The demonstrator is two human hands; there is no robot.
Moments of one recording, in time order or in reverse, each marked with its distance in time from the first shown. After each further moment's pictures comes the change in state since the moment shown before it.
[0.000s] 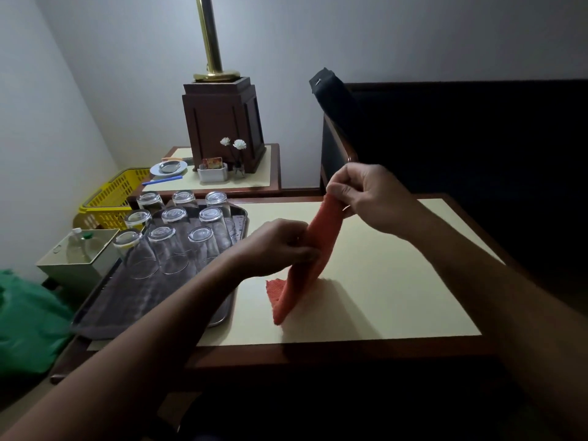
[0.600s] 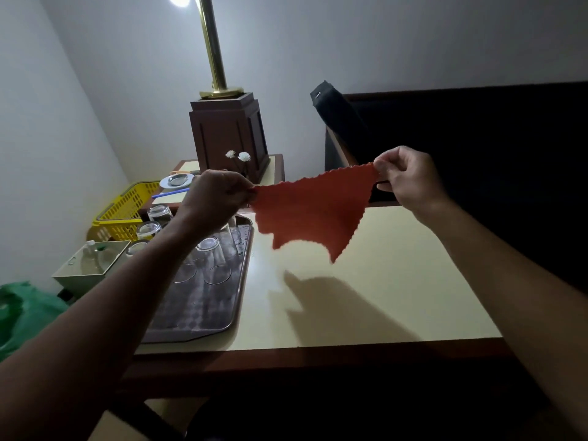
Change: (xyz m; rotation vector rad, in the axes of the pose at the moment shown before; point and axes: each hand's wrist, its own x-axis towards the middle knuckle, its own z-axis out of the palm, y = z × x) left_hand -0.012 0.000 -0.093 0.309 0.586 0.007; right_hand 0.022 0.045 -0.045 0.185 0.413 0.123
